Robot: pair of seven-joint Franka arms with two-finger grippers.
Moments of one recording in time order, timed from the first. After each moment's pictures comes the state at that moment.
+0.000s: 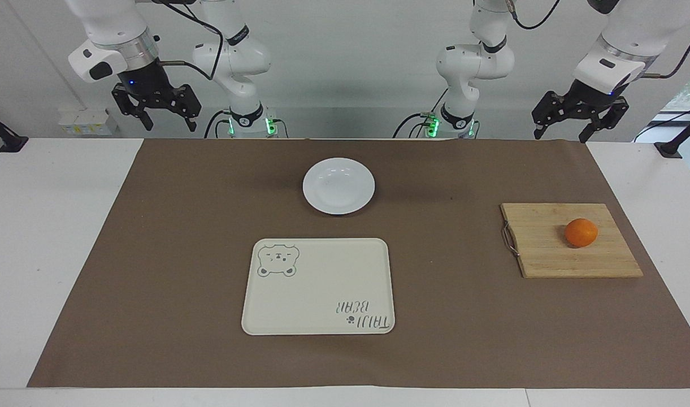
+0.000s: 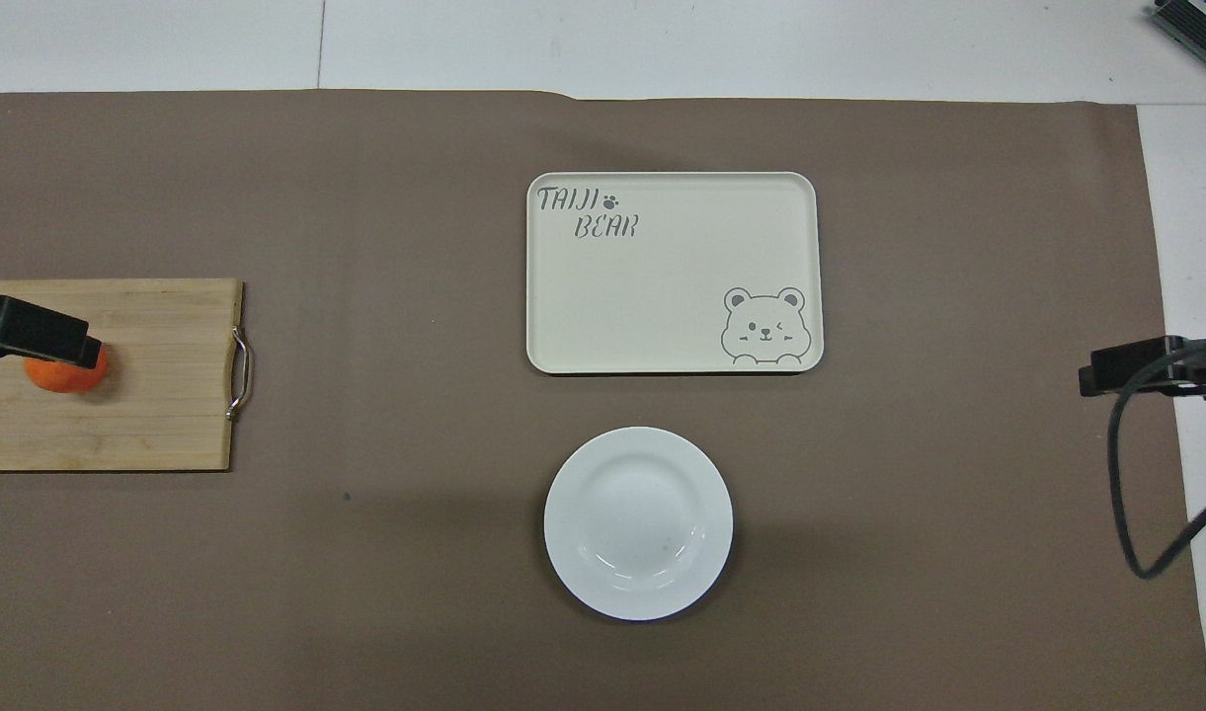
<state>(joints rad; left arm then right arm) -0.09 0.00 0.02 -1.44 -0.01 1.43 0.09 0.07 -0.12 -0.07 -1.62 0.00 1.49 0.05</state>
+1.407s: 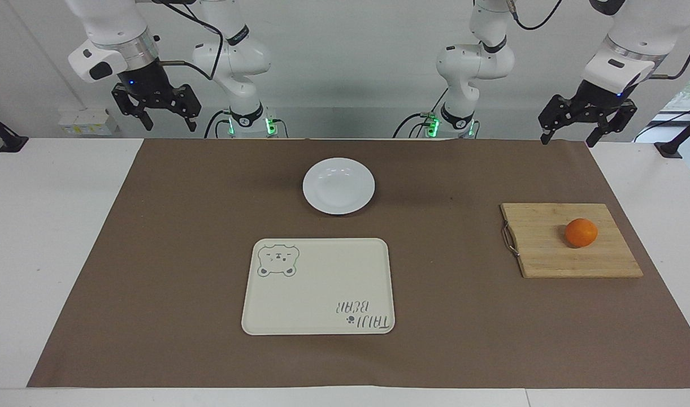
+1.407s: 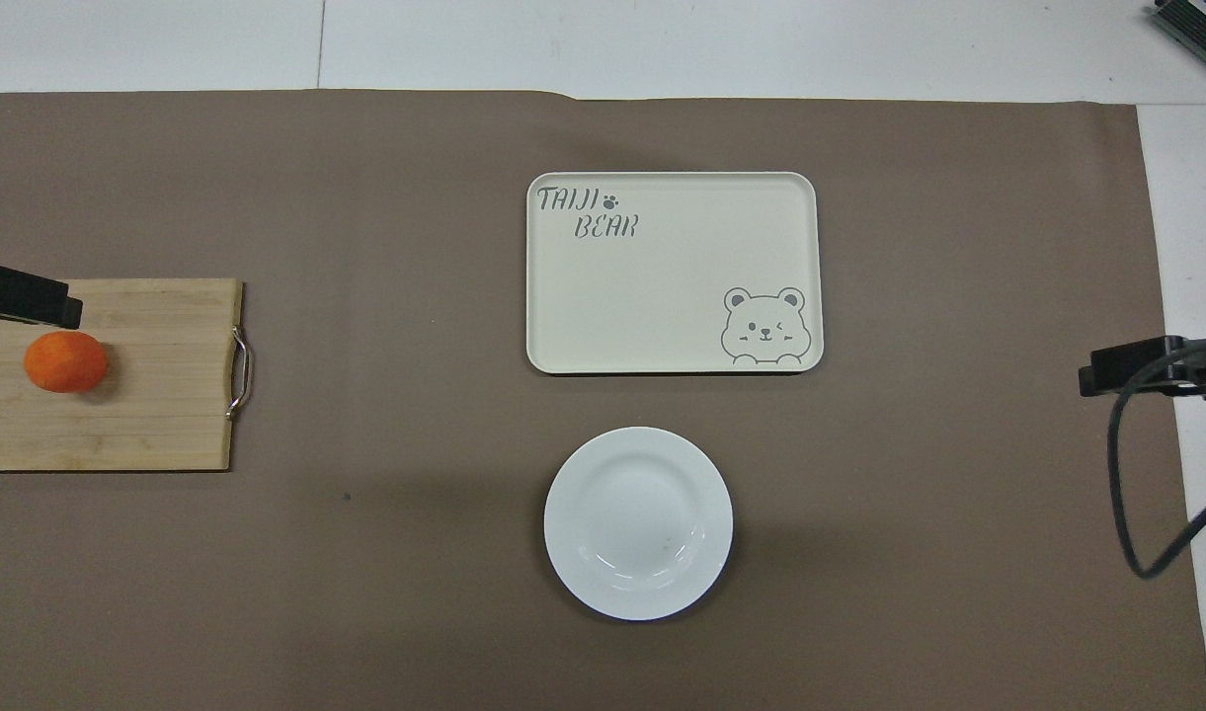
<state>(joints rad) -0.08 0.00 0.03 -1.45 -0.01 1.49 0.09 0.07 -0.12 -0.07 -1.62 0.00 1.49 0.05</state>
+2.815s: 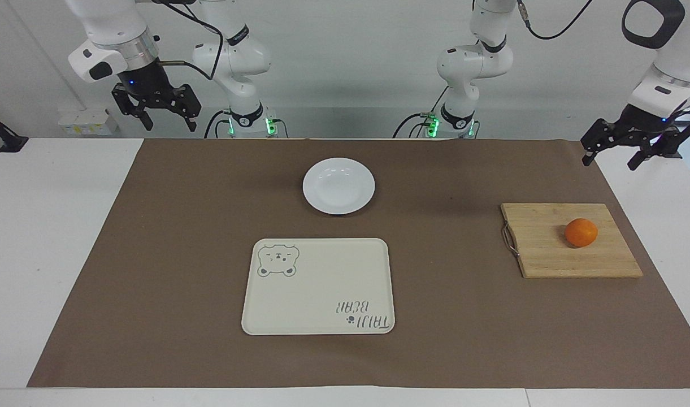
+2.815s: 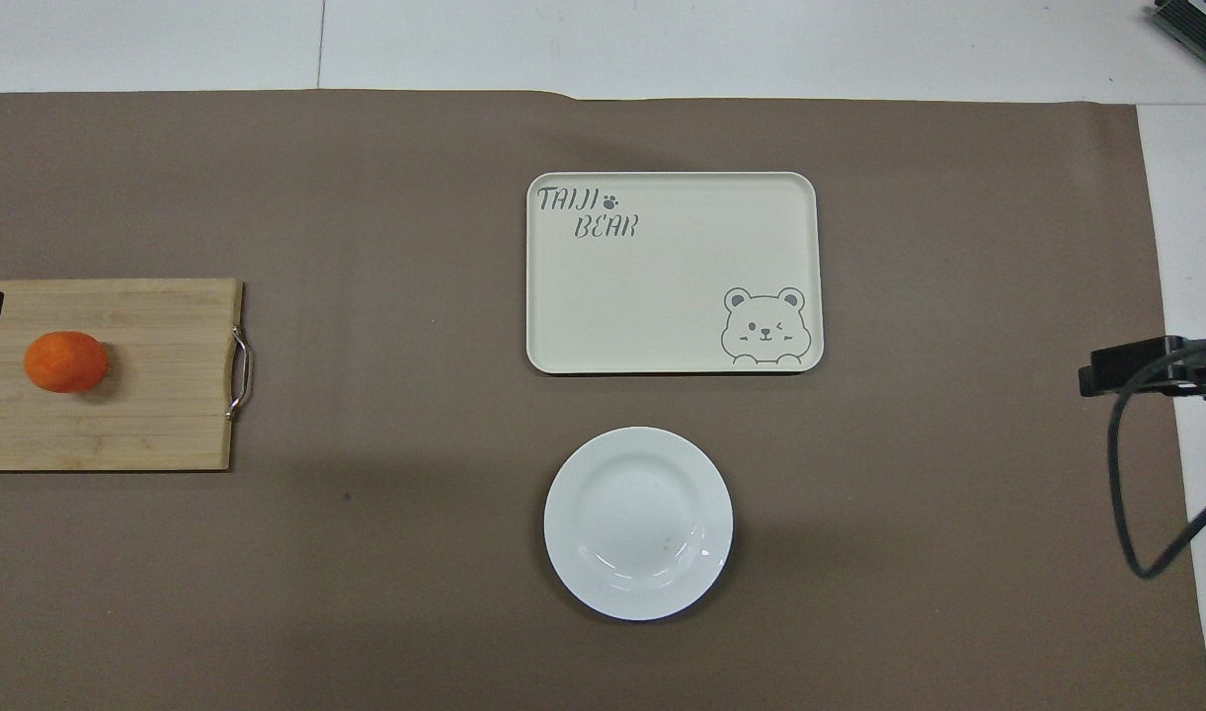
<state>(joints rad) 0.10 0.02 0.04 -1.59 -0.03 1.71 0.37 0.07 -0.12 -0.07 -1.62 0.00 1.49 0.05</state>
